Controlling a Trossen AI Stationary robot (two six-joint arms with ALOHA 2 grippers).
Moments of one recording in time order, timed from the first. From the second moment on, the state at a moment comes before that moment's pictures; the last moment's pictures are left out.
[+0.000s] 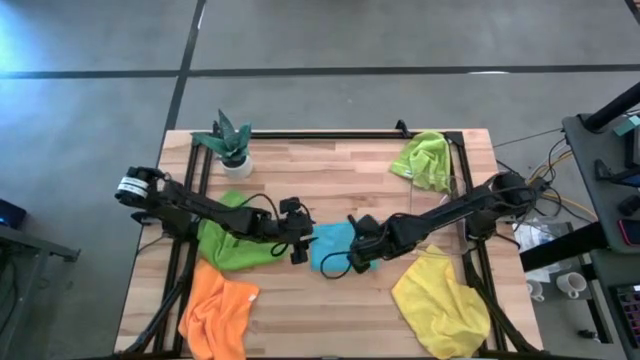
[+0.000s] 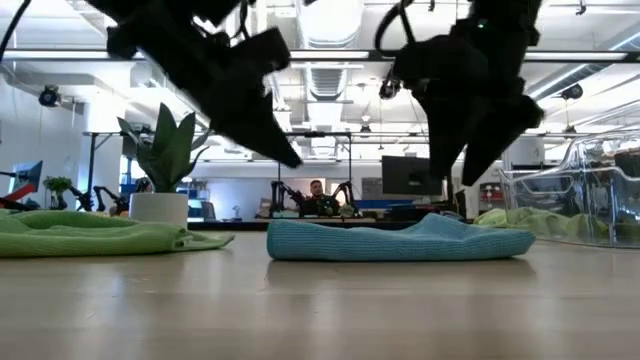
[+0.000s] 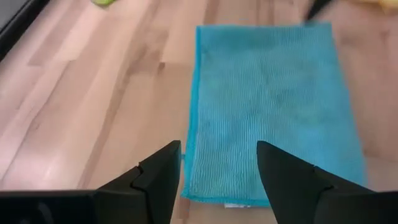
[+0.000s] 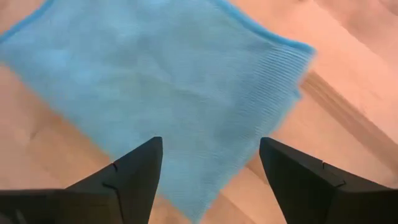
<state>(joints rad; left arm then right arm) -0.19 1.58 0.85 0.02 -0.37 -0.14 0.31 1.73 1.19 -0.84 0.28 1.14</state>
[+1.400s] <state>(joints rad) -0.18 1.80 0.86 0.12 -0.32 -0.07 0.13 1.80 1.27 -0.91 0.02 0.92</state>
